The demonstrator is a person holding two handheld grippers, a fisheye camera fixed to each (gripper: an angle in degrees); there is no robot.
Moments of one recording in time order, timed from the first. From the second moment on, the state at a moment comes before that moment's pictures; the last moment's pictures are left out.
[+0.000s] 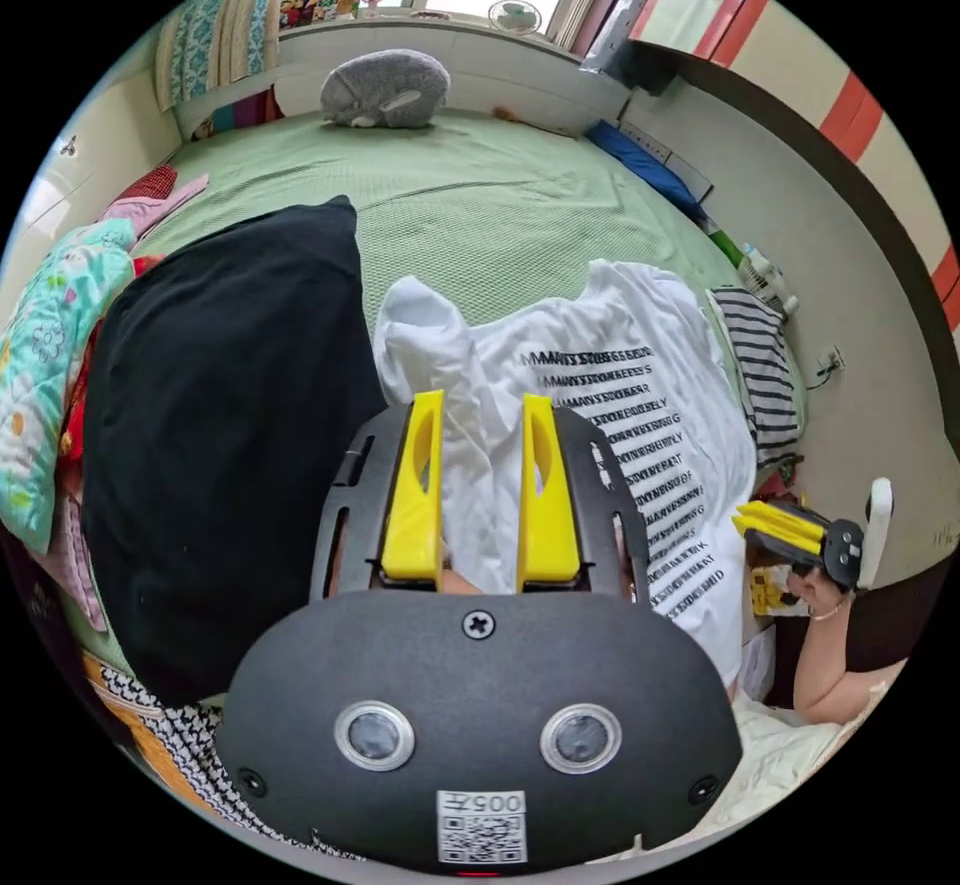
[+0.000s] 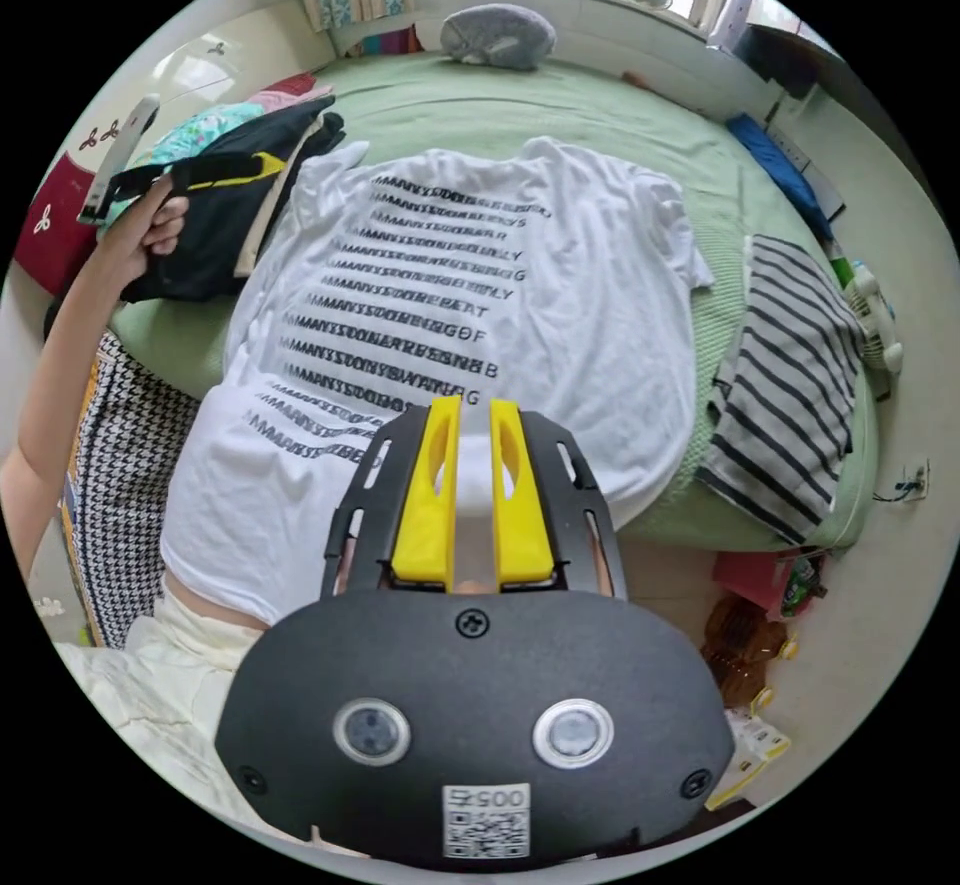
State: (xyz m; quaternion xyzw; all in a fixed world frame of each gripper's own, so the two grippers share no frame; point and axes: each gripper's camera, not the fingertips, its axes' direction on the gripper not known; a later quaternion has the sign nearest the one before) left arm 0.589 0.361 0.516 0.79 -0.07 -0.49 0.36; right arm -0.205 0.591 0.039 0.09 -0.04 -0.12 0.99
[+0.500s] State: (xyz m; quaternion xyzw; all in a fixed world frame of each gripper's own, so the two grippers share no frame) left arm 0.525 0.267 0.437 0.73 -0.11 -0.54 0.40; right arm -0.284 0.511 0.107 0.01 -0.03 -0.10 0.99
